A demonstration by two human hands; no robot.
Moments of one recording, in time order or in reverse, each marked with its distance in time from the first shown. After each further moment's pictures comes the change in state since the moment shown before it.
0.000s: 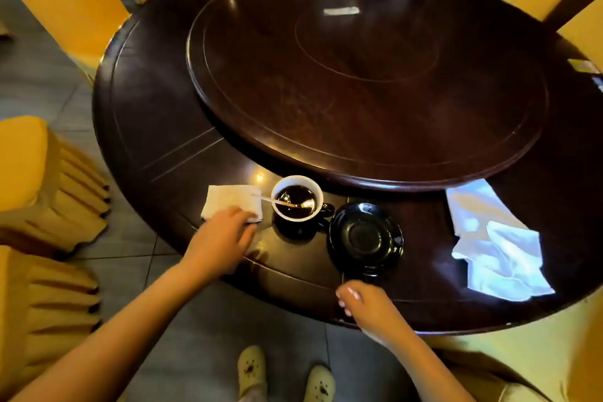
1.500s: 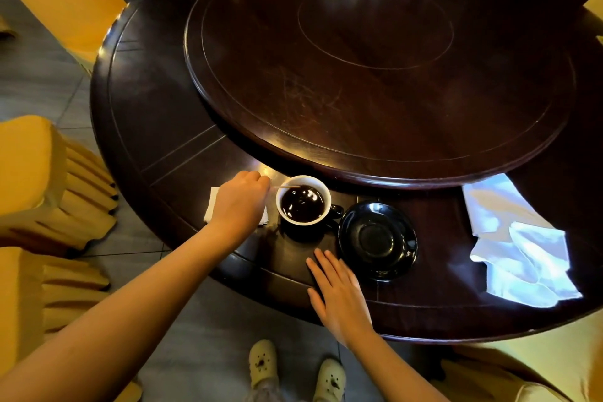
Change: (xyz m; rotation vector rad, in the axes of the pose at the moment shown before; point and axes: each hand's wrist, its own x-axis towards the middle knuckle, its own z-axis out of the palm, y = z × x) left_hand 0.074 0.004 0.002 0.413 0.302 0.224; right_hand 0.059 0.018 0.065 -0.812 0.283 -0.379
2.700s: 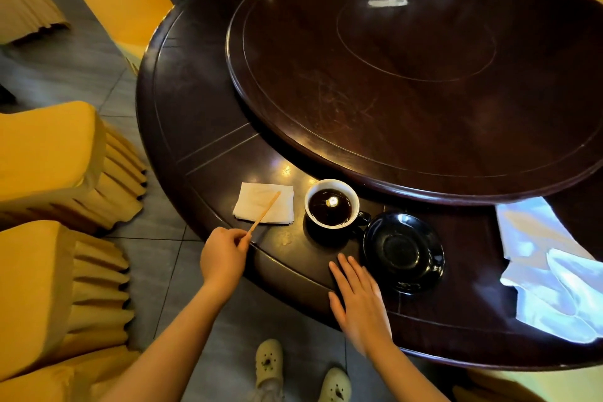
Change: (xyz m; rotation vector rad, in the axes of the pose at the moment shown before) left_hand -0.103 -0.027 0.041 -0.448 -0.053 -0.837; right_hand 0.000 -0.003 -0.005 0.028 0.059 -0.002
